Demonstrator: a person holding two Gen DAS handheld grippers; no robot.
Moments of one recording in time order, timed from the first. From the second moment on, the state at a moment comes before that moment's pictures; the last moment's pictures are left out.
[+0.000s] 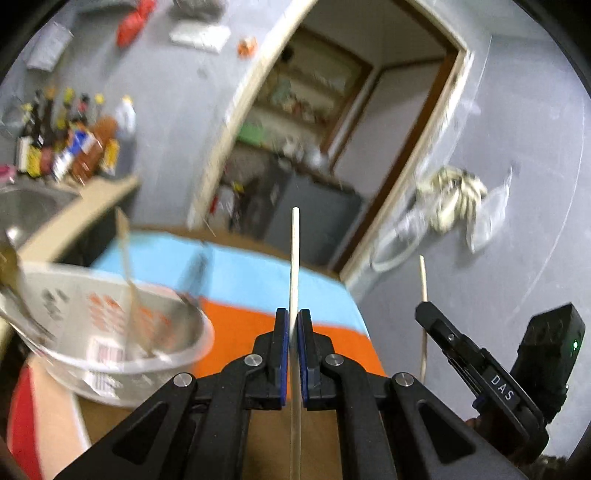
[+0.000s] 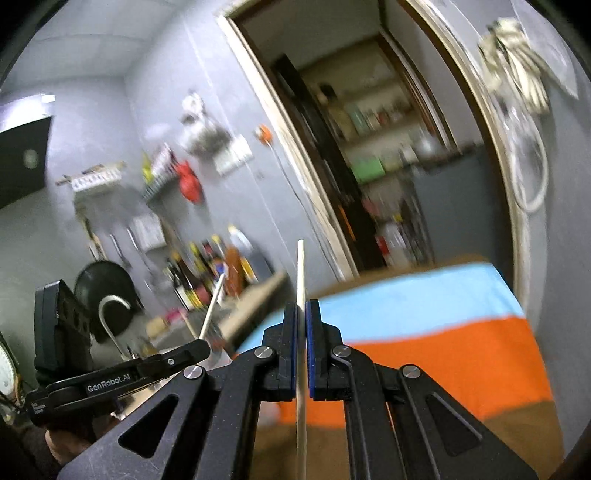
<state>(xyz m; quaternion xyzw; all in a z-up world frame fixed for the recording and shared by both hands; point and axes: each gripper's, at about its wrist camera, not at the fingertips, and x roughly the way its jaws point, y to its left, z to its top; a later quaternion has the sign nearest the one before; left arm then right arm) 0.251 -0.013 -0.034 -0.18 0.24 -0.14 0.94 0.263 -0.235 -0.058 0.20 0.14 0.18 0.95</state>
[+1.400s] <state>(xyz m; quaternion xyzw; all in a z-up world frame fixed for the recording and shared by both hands) 0.271 0.151 -0.043 -0.28 0.06 0.00 0.96 0.310 -0.069 -0.057 0.24 -0.03 0.20 0.95</state>
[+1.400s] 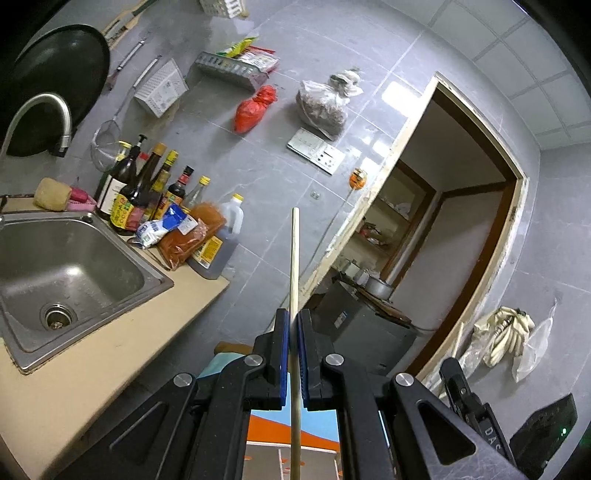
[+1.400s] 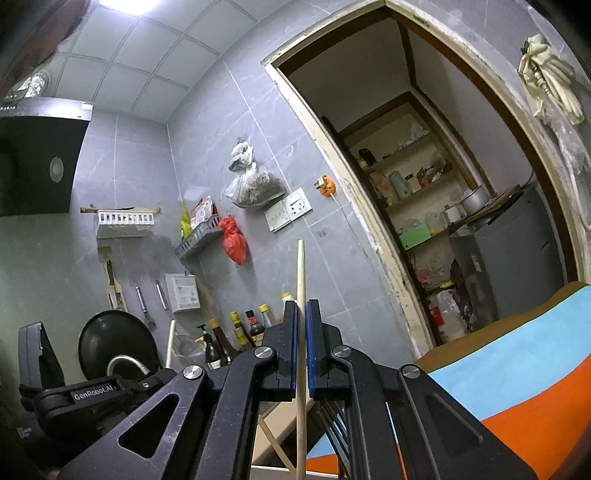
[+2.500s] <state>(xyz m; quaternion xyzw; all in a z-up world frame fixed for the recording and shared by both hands) 0.255 0.115 -0.056 -0.14 -0.03 0.03 0.99 0.295 -0.061 -0.072 0.18 -0.06 0.19 0.96</state>
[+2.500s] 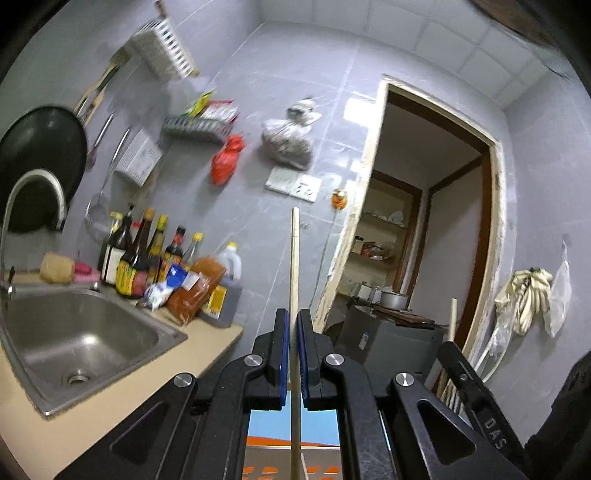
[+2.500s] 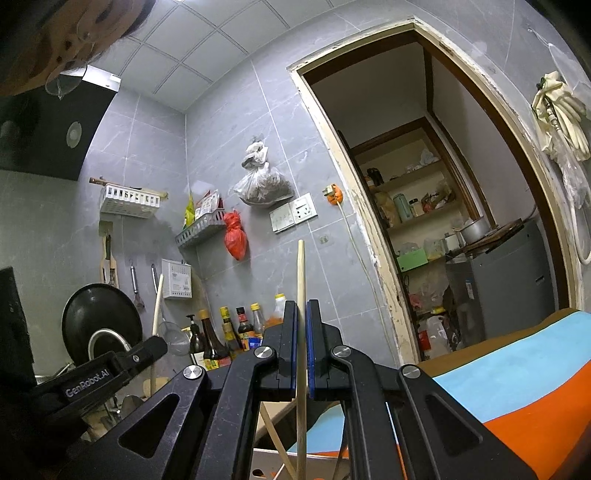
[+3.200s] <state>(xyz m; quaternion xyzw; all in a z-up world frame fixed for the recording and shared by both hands) 0.249 0.089 -0.060 -0.02 -0.06 0.06 1.00 0.299 -0.064 -0.076 0.18 -0.06 0.19 0.96</state>
